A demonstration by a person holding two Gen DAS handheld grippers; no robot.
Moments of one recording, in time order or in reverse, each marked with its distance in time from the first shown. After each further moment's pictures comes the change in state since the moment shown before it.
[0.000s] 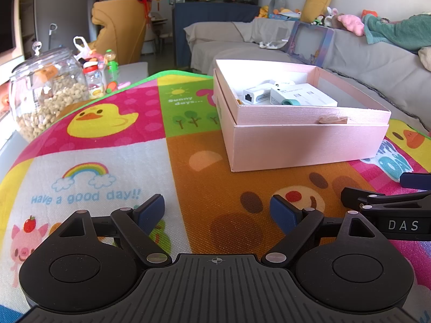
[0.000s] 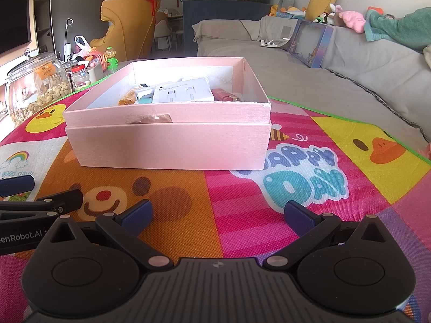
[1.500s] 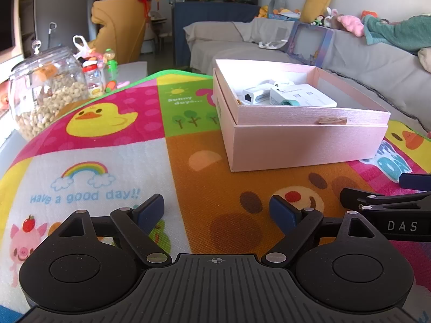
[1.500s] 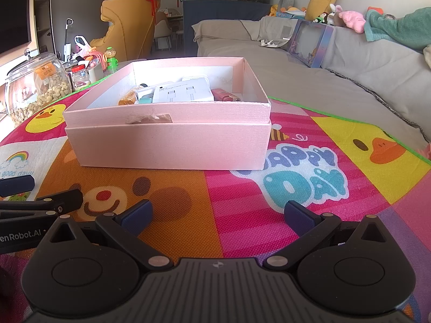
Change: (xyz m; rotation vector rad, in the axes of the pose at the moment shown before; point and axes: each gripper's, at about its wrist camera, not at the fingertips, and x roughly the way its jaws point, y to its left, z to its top) left arm -0.001 0.000 0.000 -0.004 0.001 -0.006; right arm 0.000 0.000 0.000 0.000 0.001 0.000
